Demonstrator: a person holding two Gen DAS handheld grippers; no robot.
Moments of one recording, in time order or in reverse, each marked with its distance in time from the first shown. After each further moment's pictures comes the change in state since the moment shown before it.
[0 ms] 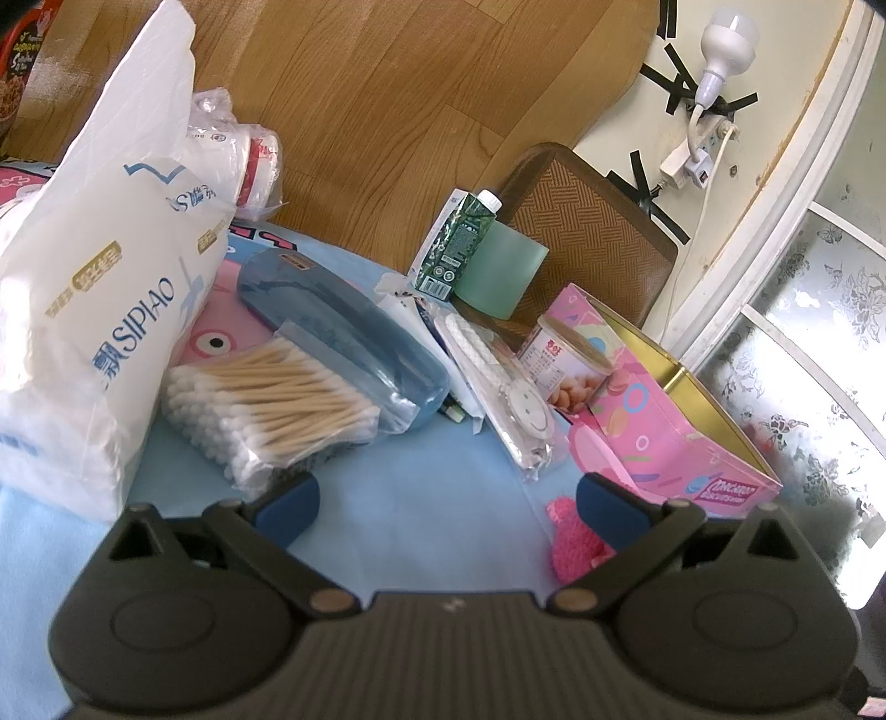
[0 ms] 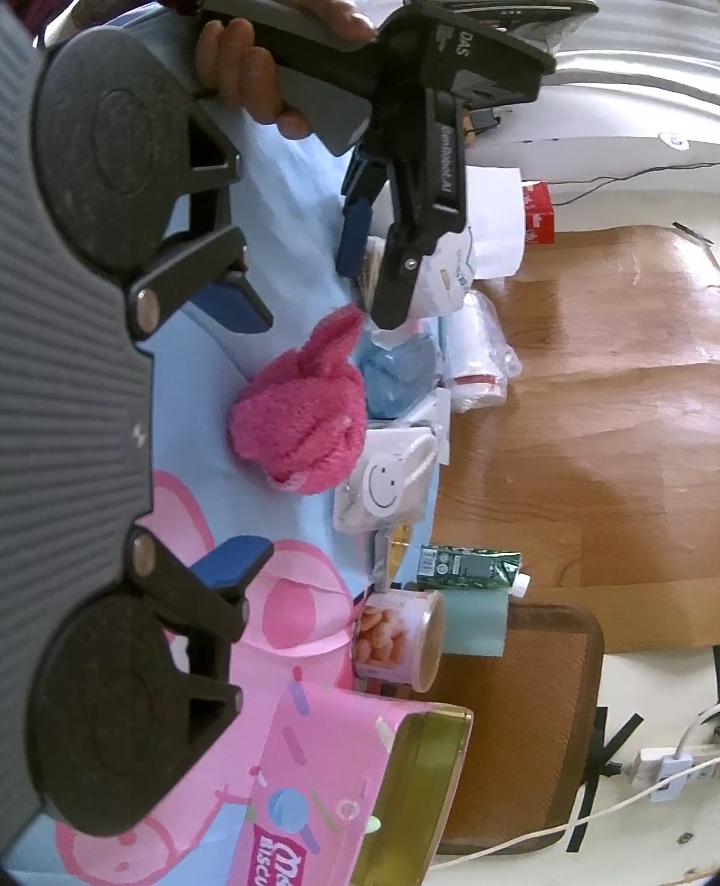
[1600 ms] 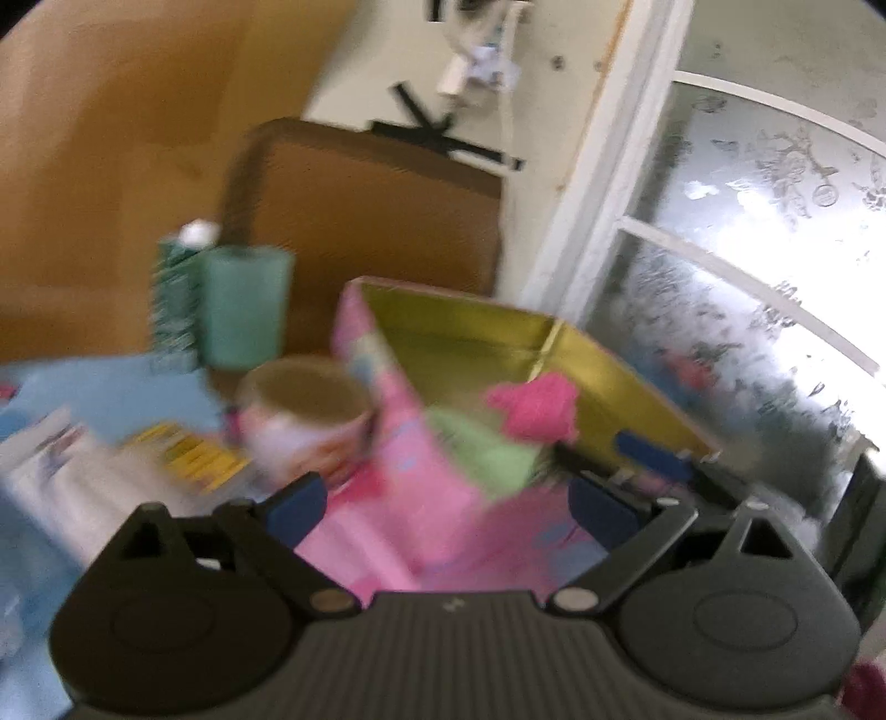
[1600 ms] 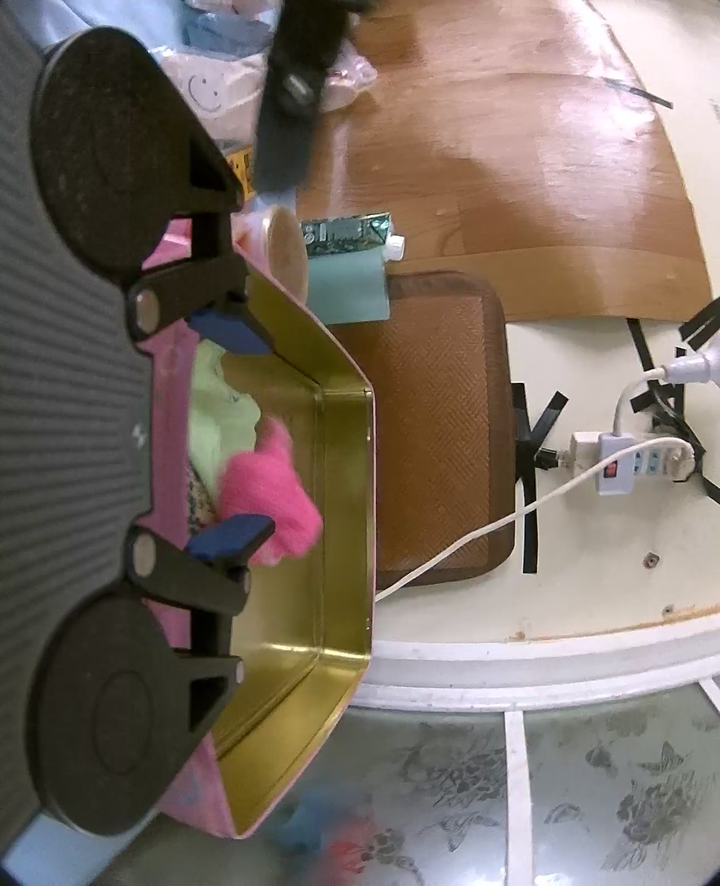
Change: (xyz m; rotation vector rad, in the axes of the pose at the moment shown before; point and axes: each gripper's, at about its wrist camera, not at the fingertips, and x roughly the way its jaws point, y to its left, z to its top) left arm 0.095 -0.162 0.030 0.310 0.064 -0.091; right arm -0.024 -0.145 0.024 0.173 -0.242 -0.468
